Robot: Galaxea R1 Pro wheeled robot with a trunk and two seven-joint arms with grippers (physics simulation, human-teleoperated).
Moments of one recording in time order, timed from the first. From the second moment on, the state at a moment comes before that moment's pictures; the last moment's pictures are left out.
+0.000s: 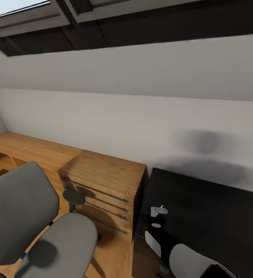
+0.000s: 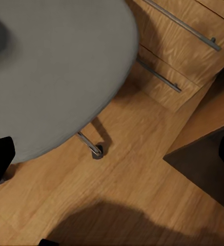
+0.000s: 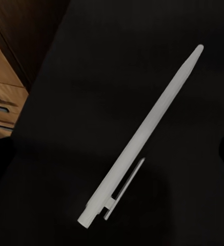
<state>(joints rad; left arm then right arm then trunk) 0.11 0.25 -0.75 -1.23 0.77 -0.25 0.65 -0.70 0.17 0.50 -0.26 -0.51 -0.05 -0.43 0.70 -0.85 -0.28</state>
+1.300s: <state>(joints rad) 0.11 0.18 -0.55 -1.16 0.76 -0.16 0.63 -0.71 0.17 0.50 -0.27 -0.52 0.01 -0.44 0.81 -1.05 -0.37</state>
